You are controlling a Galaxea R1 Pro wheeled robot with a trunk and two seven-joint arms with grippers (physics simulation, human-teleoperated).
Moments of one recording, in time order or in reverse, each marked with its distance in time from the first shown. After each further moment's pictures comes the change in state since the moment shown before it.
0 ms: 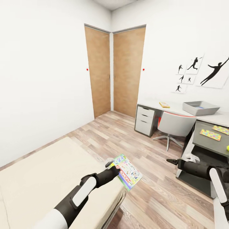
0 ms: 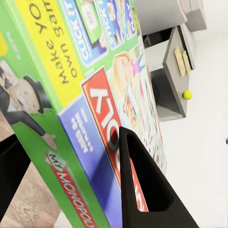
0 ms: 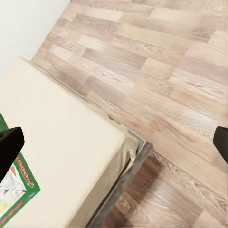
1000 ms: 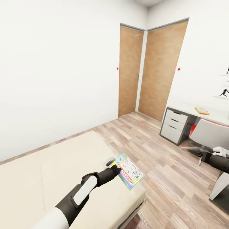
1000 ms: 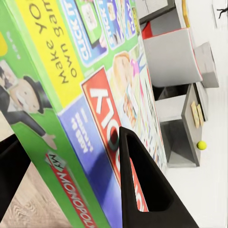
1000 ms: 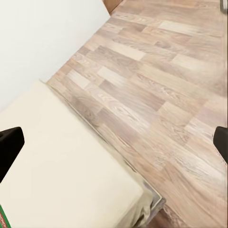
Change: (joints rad) left arm -0.011 -0.006 -0.006 -0.003 0.002 0.004 0.001; right arm 0.014 -0.083 -0.213 -0.149 -0.005 0.014 0.005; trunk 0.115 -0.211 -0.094
